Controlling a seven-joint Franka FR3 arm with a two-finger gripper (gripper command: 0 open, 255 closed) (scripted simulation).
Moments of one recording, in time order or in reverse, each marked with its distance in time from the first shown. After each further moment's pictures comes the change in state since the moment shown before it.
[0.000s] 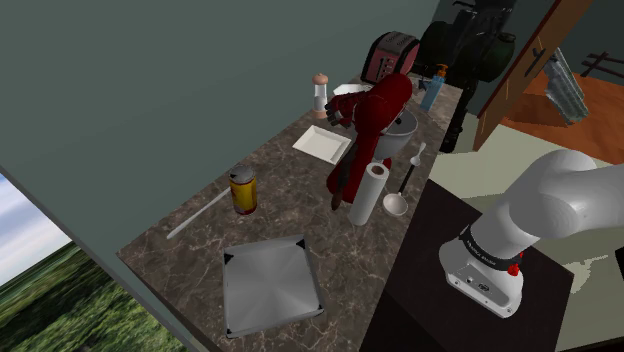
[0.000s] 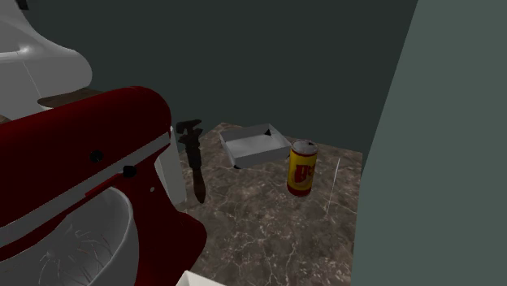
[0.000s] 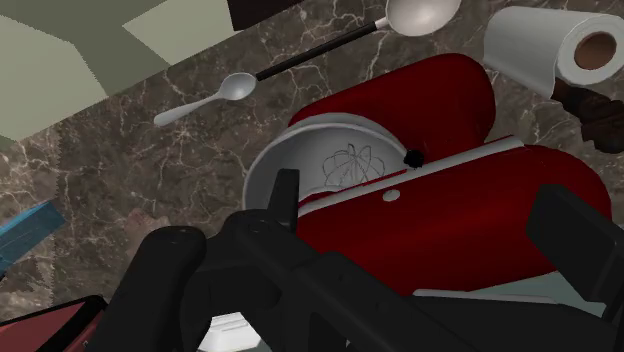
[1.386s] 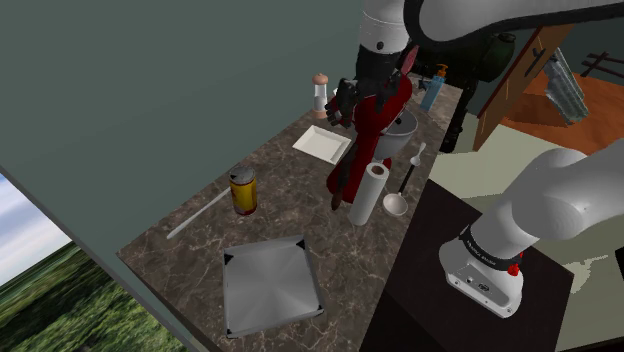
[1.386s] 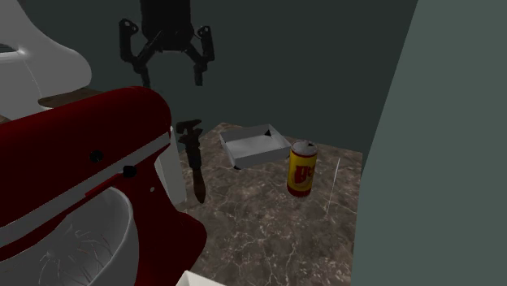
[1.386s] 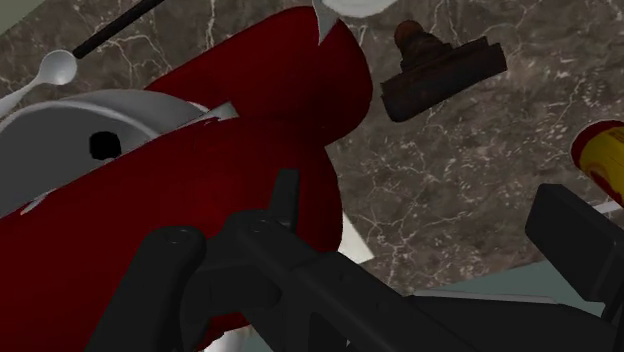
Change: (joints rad) arm 0.064 0.330 0.369 -0.068 0.138 0.397 0.450
